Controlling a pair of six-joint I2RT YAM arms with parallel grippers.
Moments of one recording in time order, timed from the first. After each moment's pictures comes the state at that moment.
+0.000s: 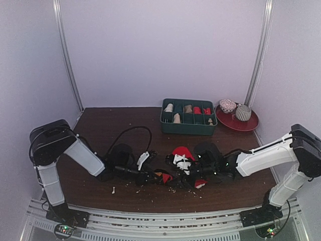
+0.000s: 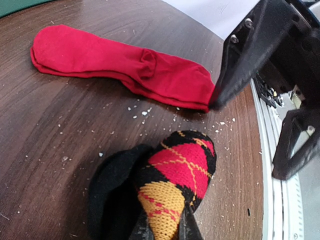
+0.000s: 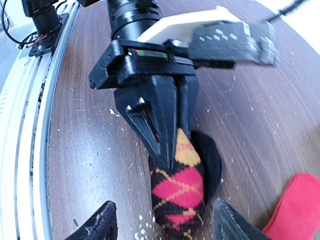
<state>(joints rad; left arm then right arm) -0.86 1.89 0.62 0.71 0.60 -0.21 1.01 1.55 0.67 0.27 -0.23 -0.18</state>
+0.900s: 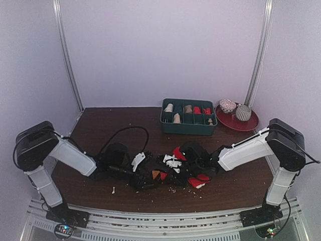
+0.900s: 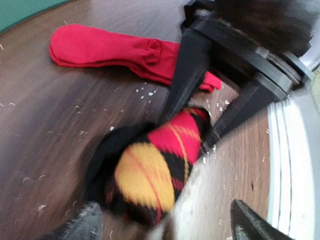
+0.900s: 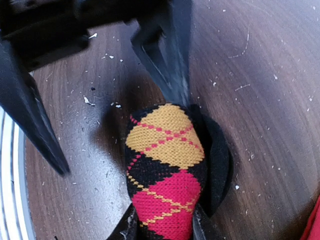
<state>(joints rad) -0.86 1.72 0.57 0.54 0.52 -0.08 0.97 1.79 0.86 0.16 -0.29 -0.13</state>
